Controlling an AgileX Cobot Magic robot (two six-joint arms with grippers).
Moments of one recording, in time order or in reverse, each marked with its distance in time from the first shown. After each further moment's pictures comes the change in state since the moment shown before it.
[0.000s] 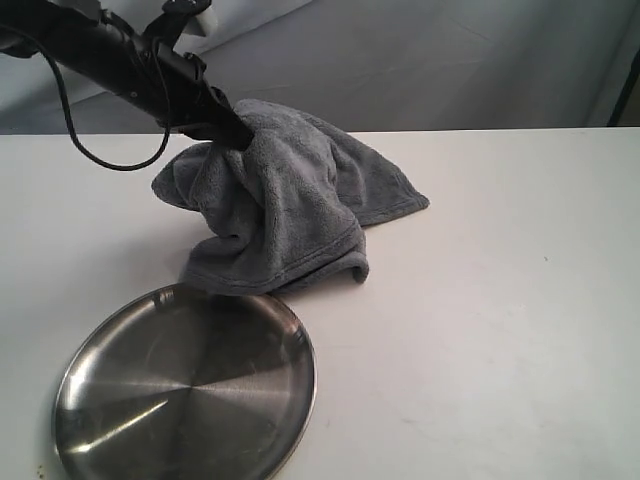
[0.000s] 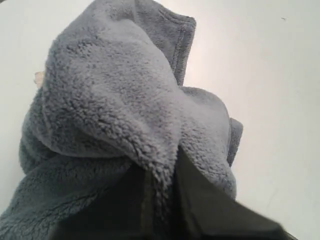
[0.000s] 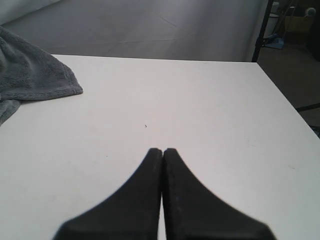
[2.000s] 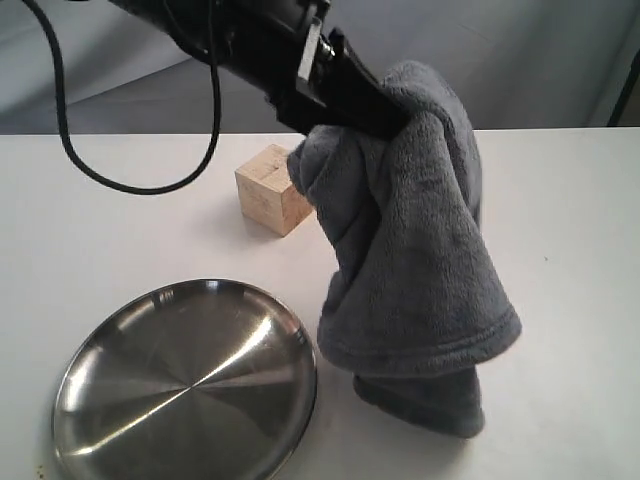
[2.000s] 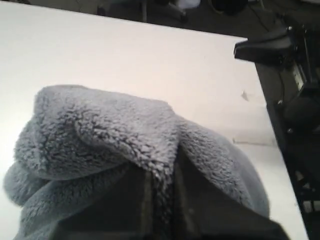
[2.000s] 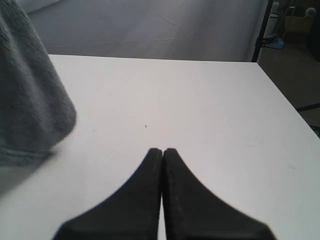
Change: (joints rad) left arm -0.270 -0.169 0.000 -0.249 0.217 0.310; right arm 0.000 0.000 0.000 0.000 0.000 0.000
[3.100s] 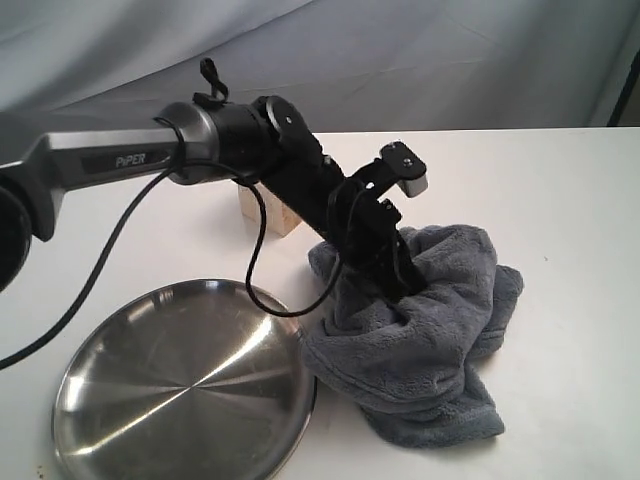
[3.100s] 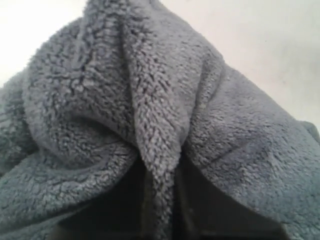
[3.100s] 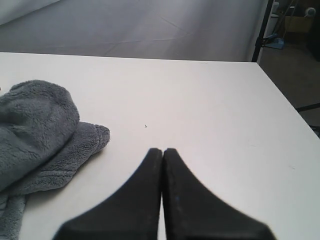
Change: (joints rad) left arm -0.147 0.417 0.000 0.123 -0.295 -0.063; right arm 0.000 0.000 0.000 0.000 0.000 0.000
